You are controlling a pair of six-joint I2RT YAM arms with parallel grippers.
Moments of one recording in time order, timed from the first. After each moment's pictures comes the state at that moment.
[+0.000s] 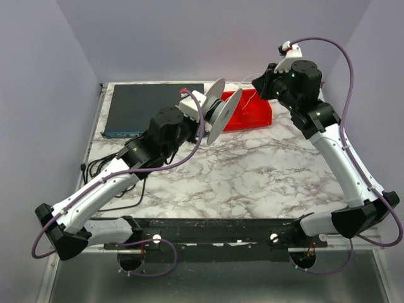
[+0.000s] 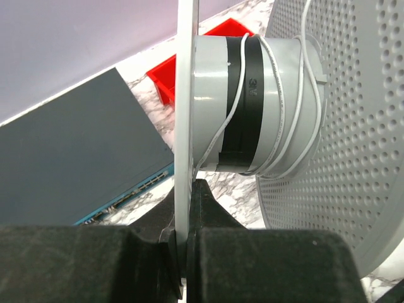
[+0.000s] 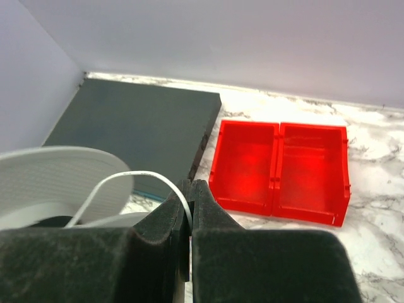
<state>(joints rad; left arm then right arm) -0.84 1.18 1.28 -0.36 -0.29 -0.02 0.43 1.39 1.63 -0.41 0.03 0.21</state>
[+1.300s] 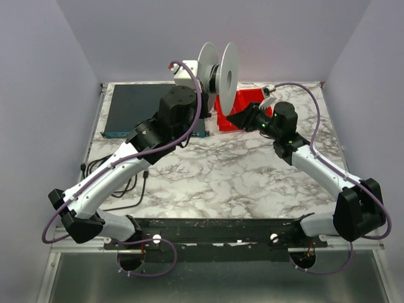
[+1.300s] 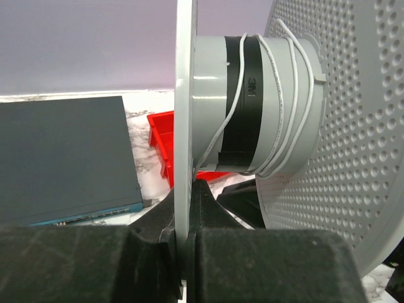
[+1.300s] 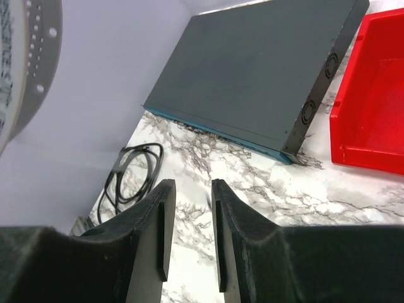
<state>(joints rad) -0.89 1.35 1.62 -0.41 -0.54 -0.36 0.40 1.37 0.94 0.29 -0.38 0.61</state>
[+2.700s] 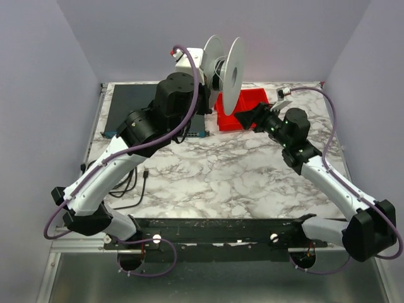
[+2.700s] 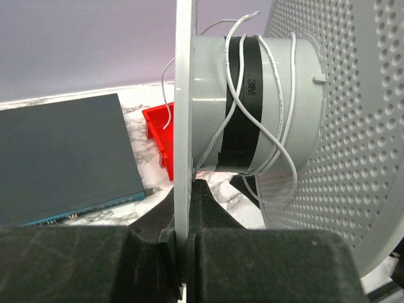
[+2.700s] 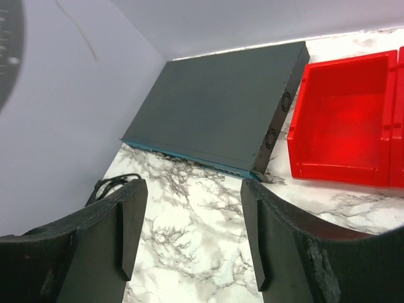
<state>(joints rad) -0.94 1.45 1.94 -0.70 -0.54 -0.33 0.40 1.17 0.87 0.24 -0.20 0.55</state>
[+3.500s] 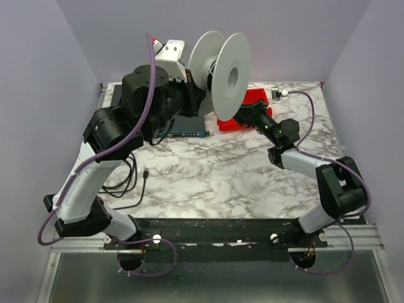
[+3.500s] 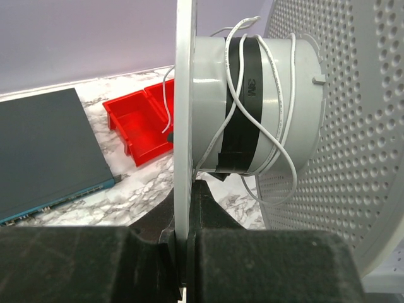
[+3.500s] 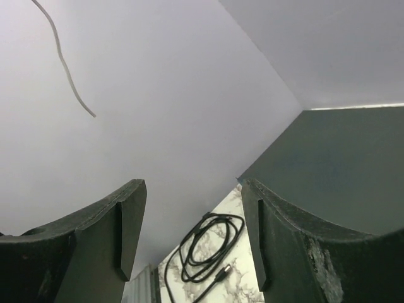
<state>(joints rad) -0.94 1.45 2.23 -0.97 -0.34 -0.39 0.37 1.56 0.77 1.23 -0.49 0.96</state>
